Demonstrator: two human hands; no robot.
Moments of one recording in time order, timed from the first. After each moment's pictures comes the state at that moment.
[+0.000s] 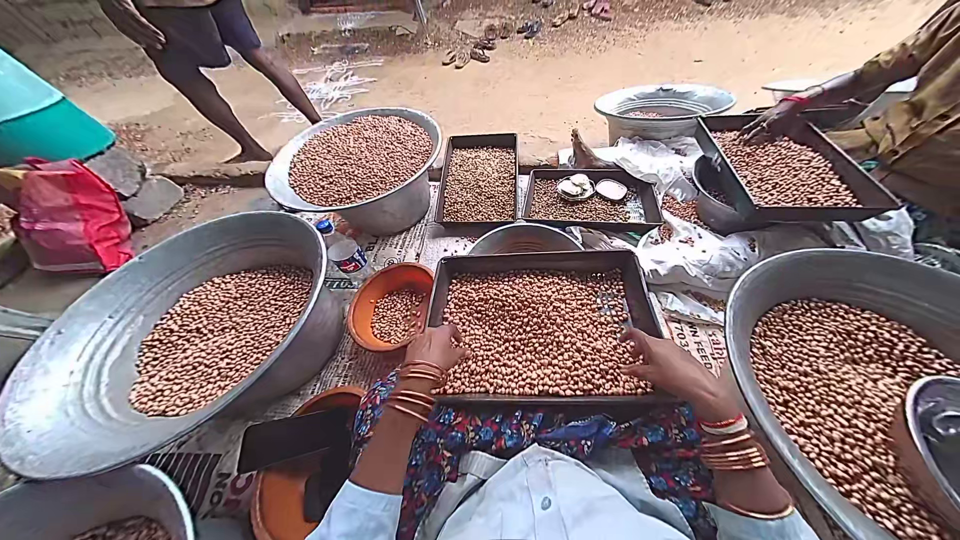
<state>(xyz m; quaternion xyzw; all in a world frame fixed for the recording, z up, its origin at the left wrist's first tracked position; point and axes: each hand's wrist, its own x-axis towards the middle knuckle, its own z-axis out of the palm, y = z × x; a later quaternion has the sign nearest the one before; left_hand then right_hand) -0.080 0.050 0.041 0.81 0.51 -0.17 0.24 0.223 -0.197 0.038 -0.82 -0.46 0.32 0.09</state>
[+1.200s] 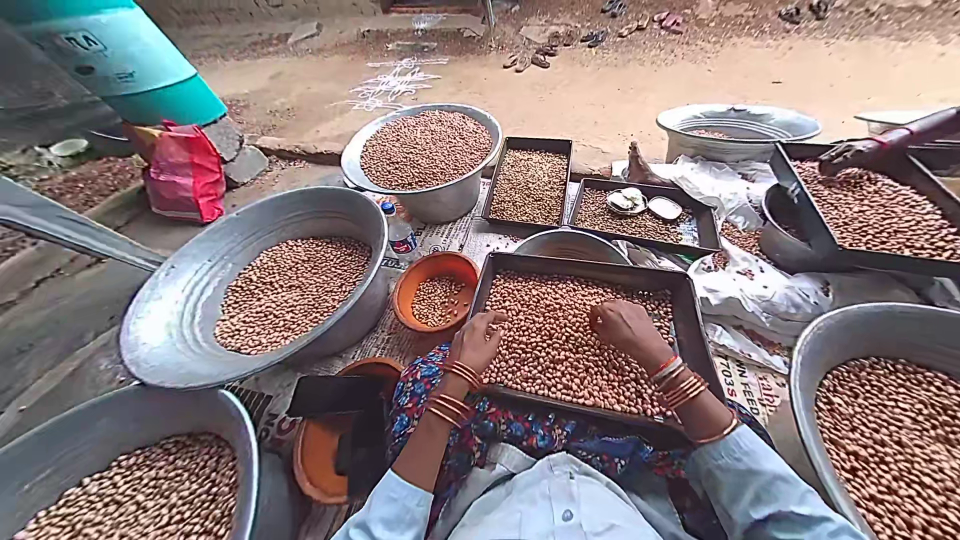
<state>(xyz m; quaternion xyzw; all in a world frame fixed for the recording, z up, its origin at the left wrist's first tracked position) -0.102 0.035 0.025 0.79 0.48 0.08 0.36 0.171 -0.059 0.050 -0.75 -0.63 0.16 -0.06</state>
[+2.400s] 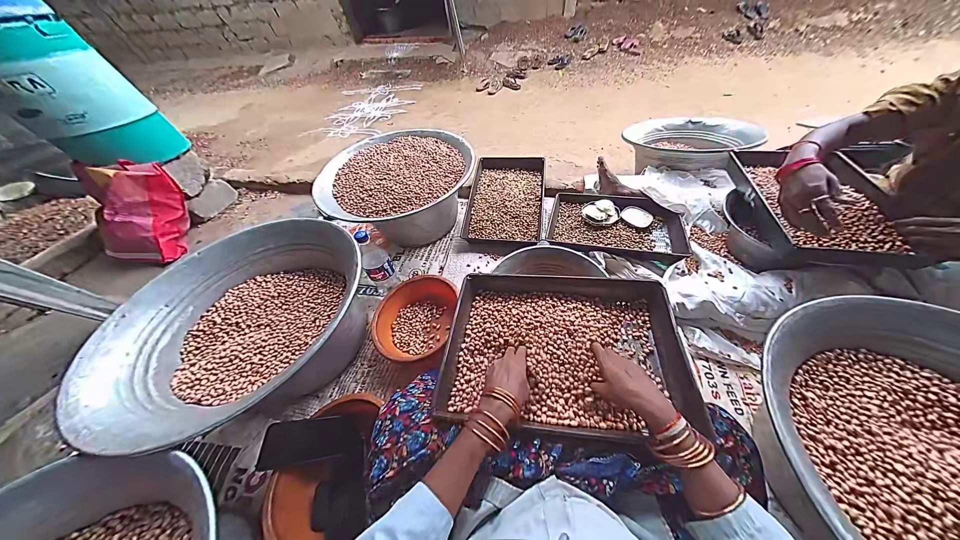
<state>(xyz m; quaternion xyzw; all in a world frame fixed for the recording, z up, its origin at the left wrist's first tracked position) -0.013 -0.003 0.012 0.83 0.46 -0.16 0.25 0.172 -0.114 0.015 -0.81 -0.52 0.29 0.00</state>
